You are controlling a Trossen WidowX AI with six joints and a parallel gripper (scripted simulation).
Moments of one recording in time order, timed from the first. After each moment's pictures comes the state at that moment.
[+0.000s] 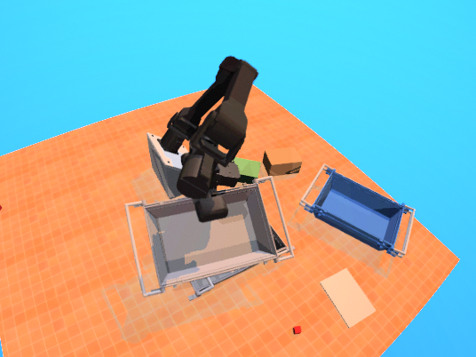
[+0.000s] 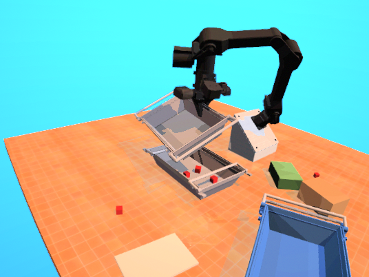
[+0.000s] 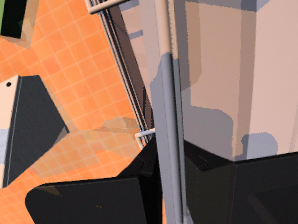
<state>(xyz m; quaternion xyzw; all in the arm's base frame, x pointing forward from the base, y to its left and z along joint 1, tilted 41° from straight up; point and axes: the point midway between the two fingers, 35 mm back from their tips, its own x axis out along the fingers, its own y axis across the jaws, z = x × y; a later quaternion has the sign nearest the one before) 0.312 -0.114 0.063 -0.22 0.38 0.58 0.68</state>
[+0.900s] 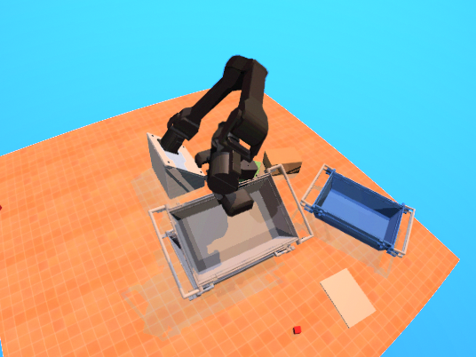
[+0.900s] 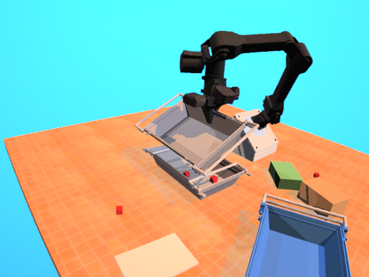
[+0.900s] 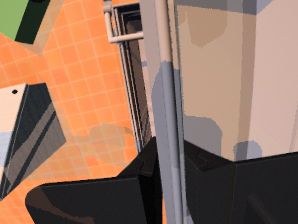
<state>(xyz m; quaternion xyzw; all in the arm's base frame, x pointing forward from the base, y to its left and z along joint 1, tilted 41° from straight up) 0.320 -0.074 0.090 -0.28 0.32 0.62 0.67</state>
